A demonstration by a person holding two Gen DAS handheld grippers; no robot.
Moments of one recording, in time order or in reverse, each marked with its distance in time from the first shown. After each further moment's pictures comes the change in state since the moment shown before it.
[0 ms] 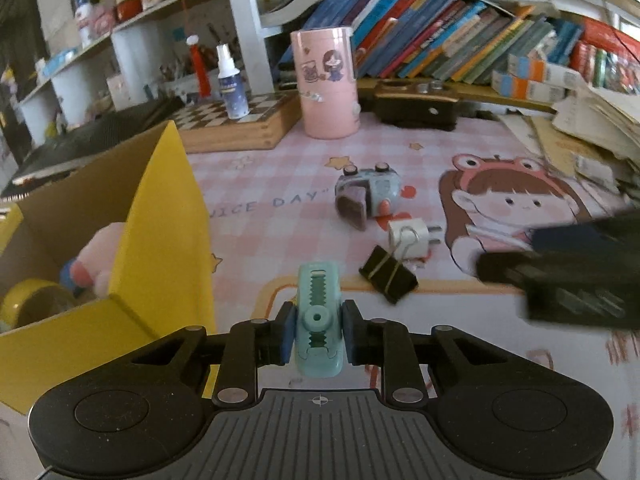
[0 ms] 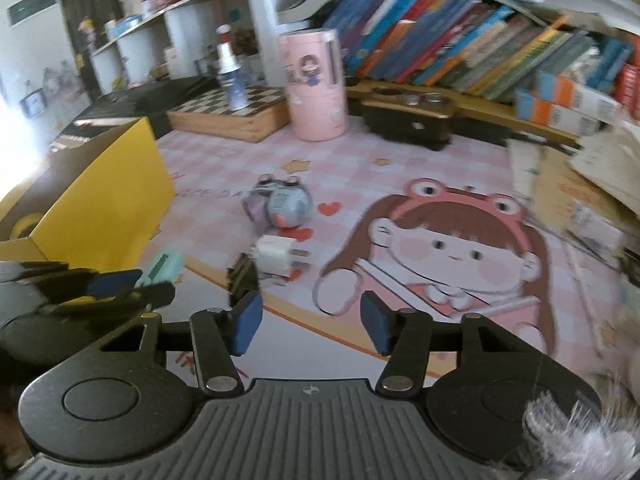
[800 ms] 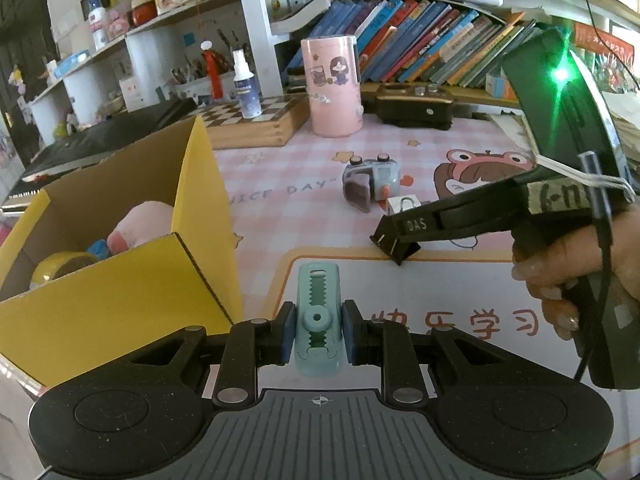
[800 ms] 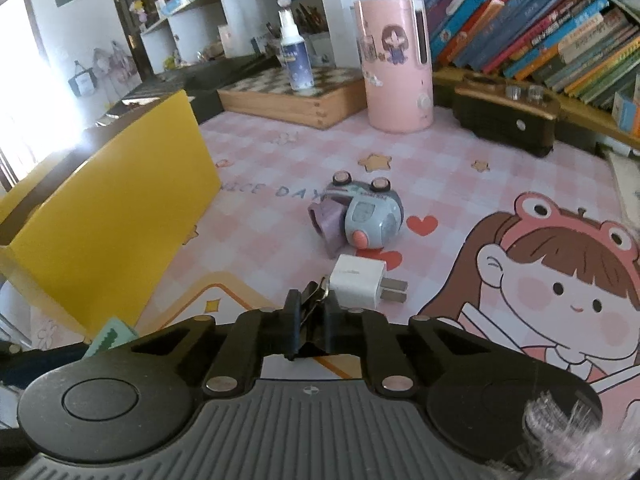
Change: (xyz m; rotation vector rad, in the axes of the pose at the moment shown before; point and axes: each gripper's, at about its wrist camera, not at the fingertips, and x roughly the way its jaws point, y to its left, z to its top) left arm -0.032 0.008 -0.023 -0.017 -0.025 0.007; right arm 0.071 0.024 0.017 -0.068 0.020 0.157
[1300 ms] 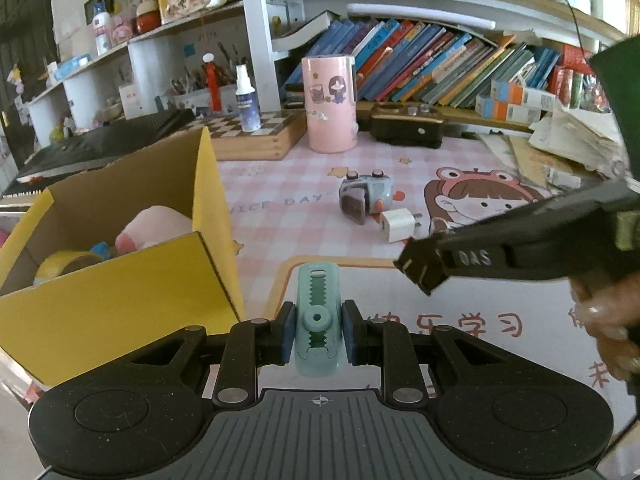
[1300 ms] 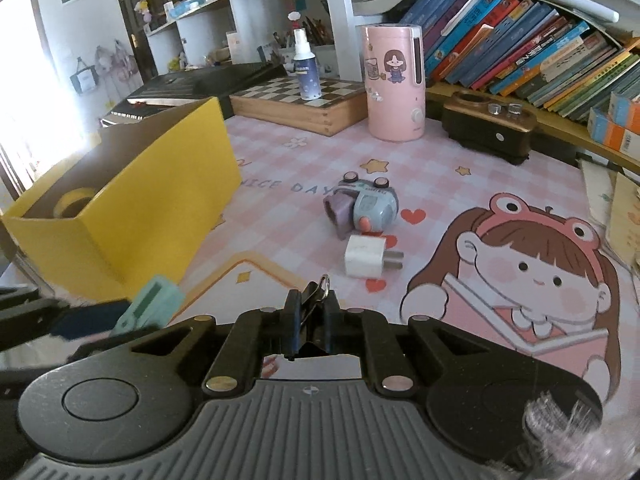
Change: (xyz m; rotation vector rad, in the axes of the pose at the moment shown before) left arm -0.019 0.014 -0.008 -0.022 -0.053 -0.048; right arm -0.056 0.024 -0.015 -0.017 -0.003 -0.029
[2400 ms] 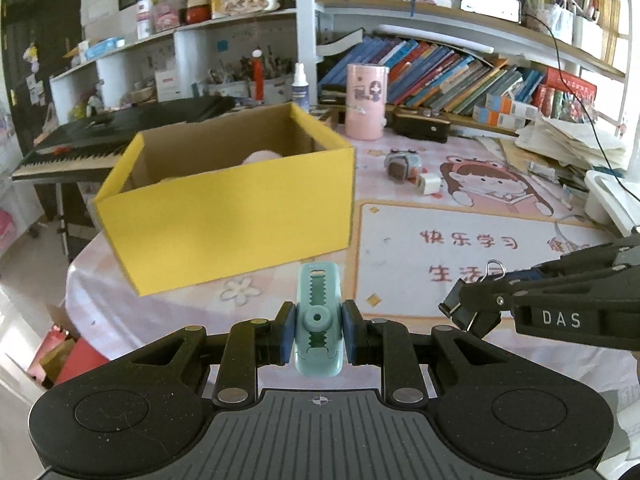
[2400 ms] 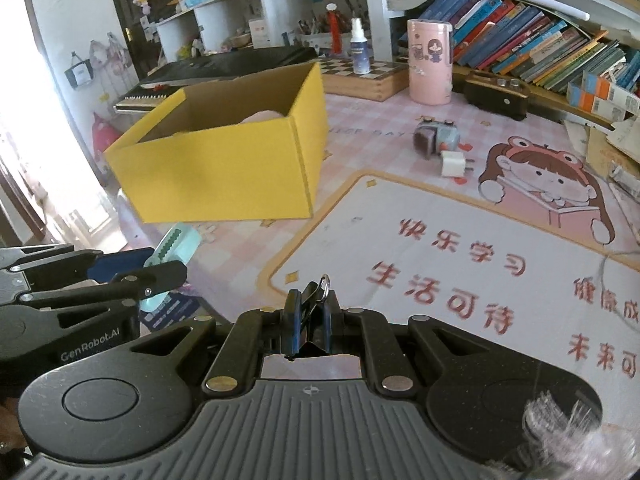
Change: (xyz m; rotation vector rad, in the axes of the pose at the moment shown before) left arm -0.104 0.109 -0.083 -0.044 -0.021 -0.061; right arm -0.085 0.161 -0.083 0.050 0.027 -0.063
